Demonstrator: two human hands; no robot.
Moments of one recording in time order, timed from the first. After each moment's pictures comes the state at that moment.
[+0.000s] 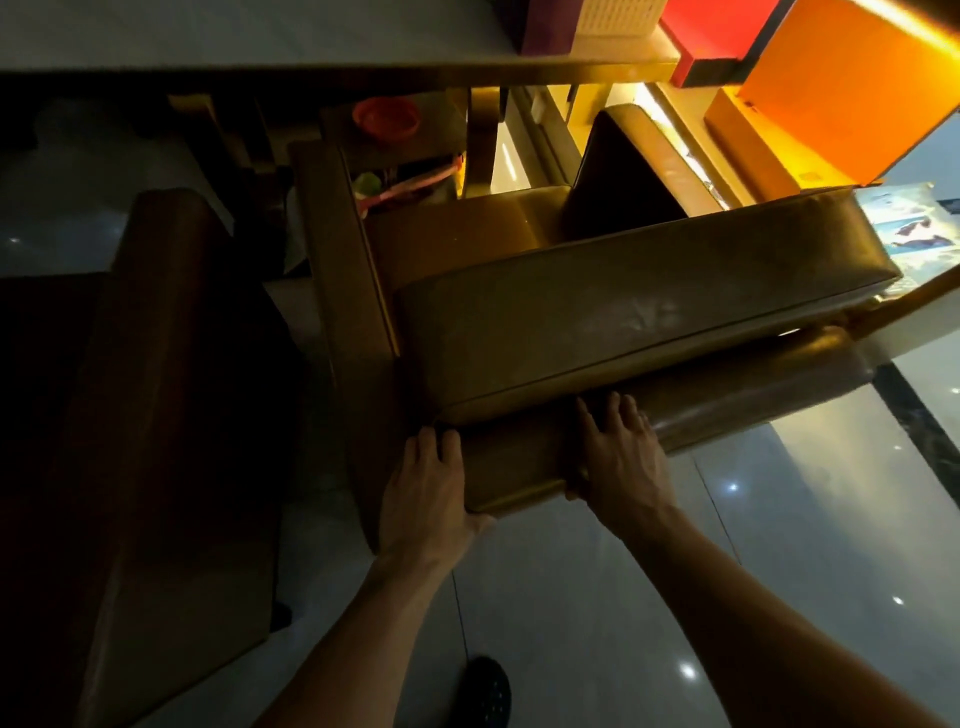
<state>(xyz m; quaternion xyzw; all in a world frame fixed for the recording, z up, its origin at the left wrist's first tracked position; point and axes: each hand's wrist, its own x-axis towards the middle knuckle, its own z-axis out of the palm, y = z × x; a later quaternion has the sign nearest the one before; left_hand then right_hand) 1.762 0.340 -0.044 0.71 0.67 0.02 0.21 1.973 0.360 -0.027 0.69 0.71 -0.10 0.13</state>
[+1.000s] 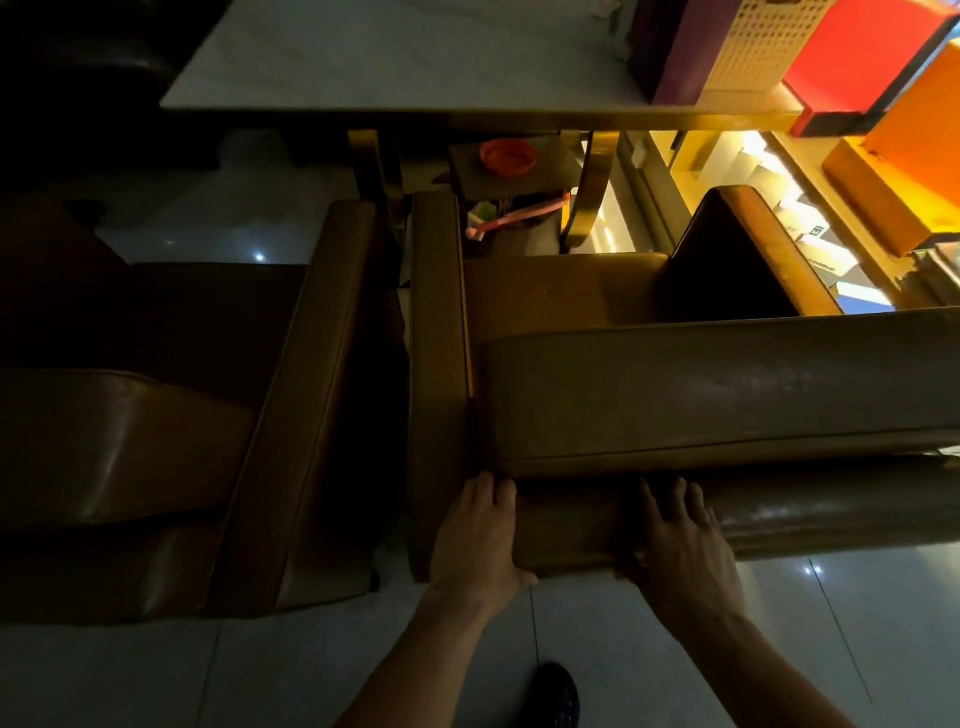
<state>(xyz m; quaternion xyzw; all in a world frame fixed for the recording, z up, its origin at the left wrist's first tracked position) 1.649 0.225 -0.040 0.71 0.66 0.04 0.23 1.865 0.230 -0.022 0.69 0.69 -0.14 0.14</state>
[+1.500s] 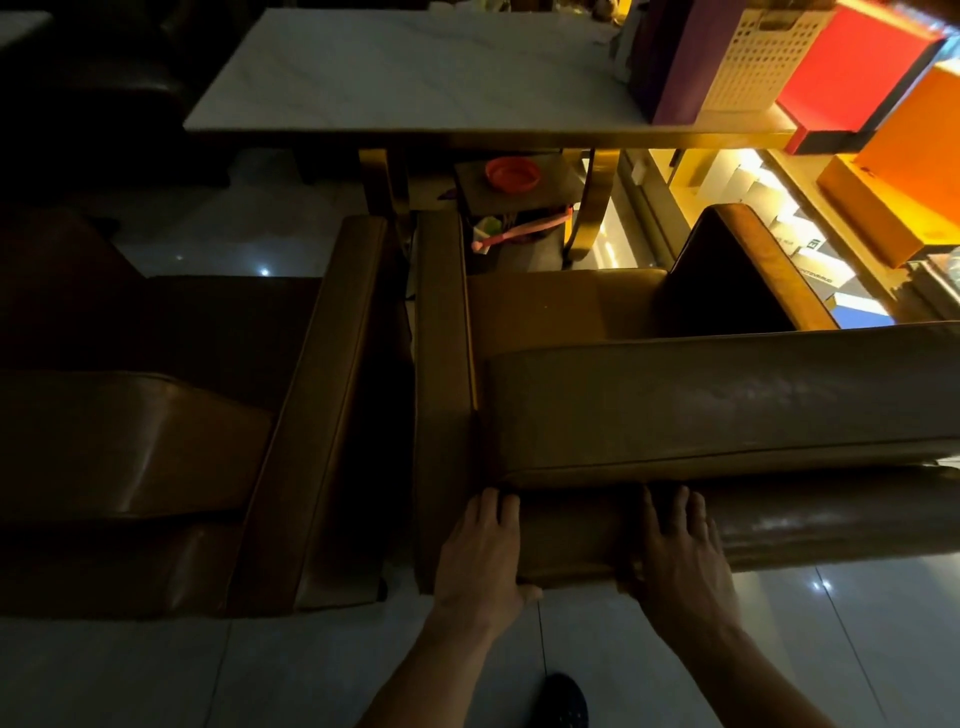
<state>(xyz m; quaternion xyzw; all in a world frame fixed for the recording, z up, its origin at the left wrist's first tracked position) 1.640 0.203 -0.039 0.71 0.67 0.04 0.24 1.851 0.213 -0.023 0.70 0.69 -0.13 0.14</state>
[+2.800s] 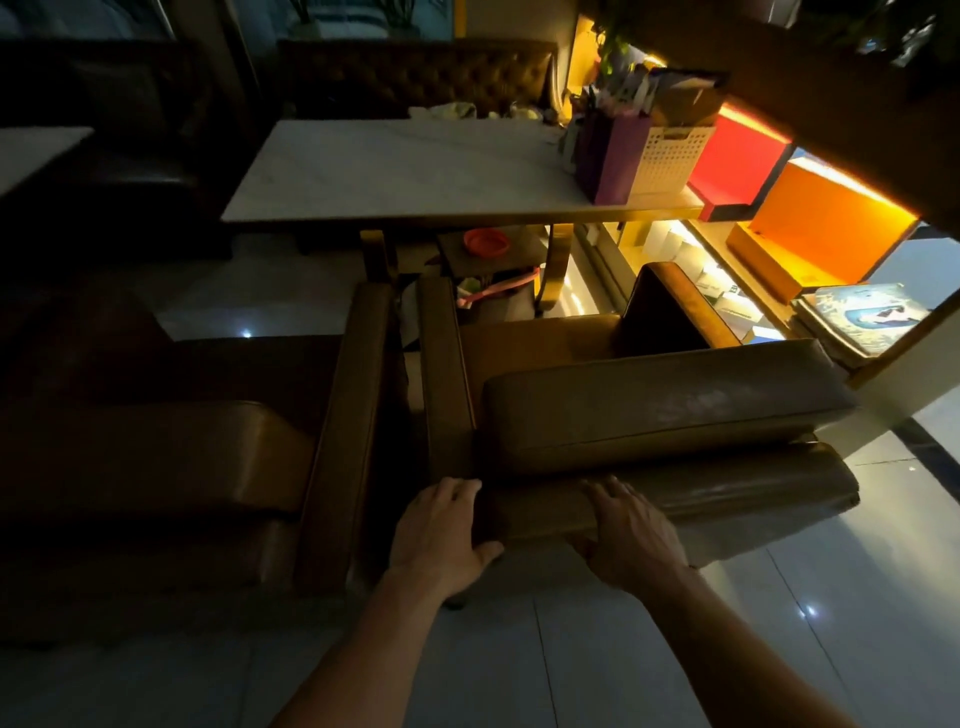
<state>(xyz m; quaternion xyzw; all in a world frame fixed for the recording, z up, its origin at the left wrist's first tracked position) 1.570 0.142 0.088 0.73 0.65 0.05 0.22 1.808 0.150 0.095 0.66 0.73 -0.16 0.03</state>
